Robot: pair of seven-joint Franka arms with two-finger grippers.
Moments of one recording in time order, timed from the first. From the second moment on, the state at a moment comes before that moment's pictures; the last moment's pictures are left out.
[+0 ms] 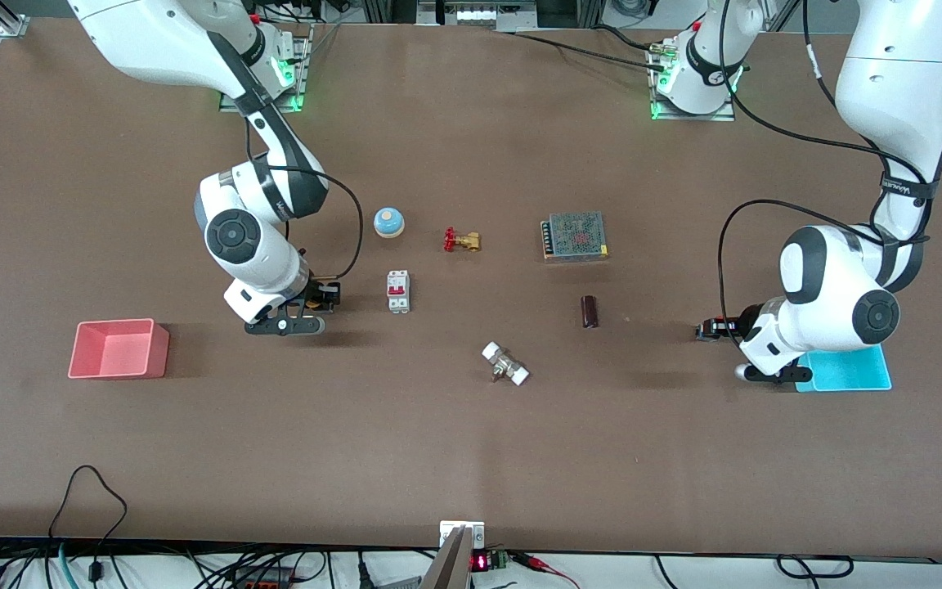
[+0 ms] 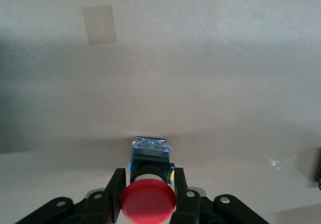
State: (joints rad) left arm 0.06 0.60 -0.08 -1.75 -0.13 2.14 0.05; right arm 0.25 0.49 0.13 -1.90 -0.08 2.36 0.39
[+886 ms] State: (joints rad) left arm 0.08 0.45 0.01 -1.58 -0.08 2.02 0.05; right arm 0.25 0.52 0.13 -1.91 -0.09 2.39 0.39
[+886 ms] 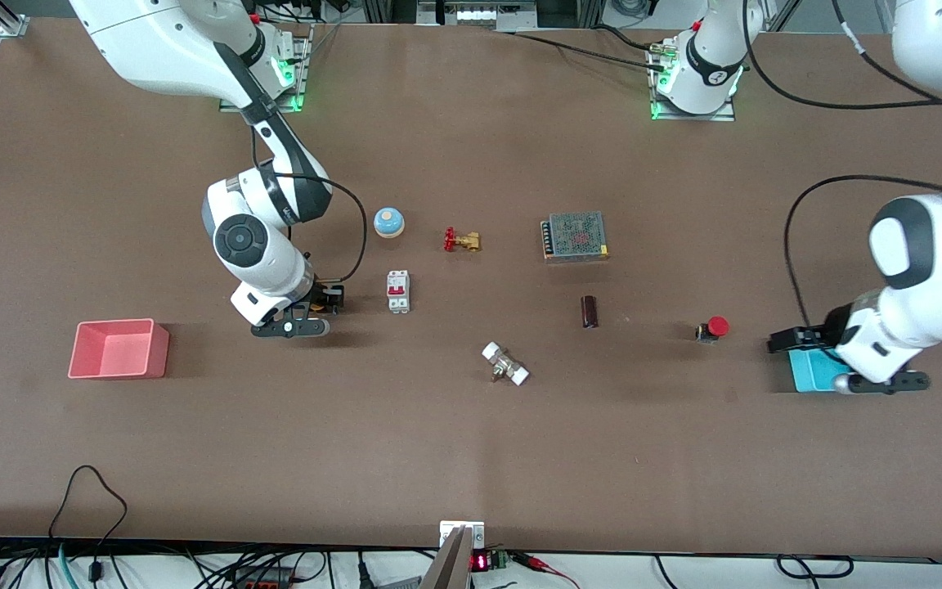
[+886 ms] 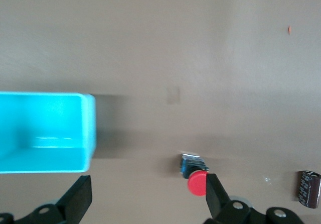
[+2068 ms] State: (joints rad) left arm 0.10 0.39 0.02 -1.27 -0.05 1.71 -0.08; right arm 0.17 0.24 0.10 -1.78 -0.05 2.06 0.25
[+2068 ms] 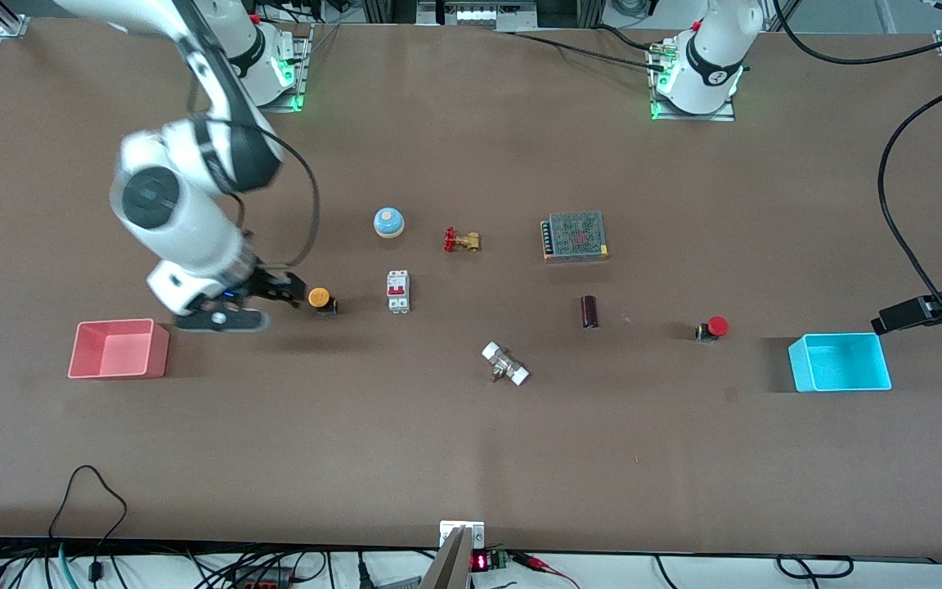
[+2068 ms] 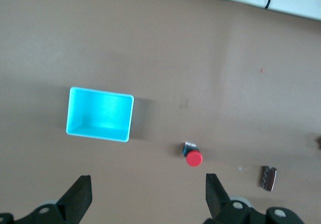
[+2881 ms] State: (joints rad) left arm 0.07 0.23 0.01 -1.46 -0.04 1.74 -0.07; right arm 0.01 0.03 -0.01 -1.62 0.00 1.65 0.09
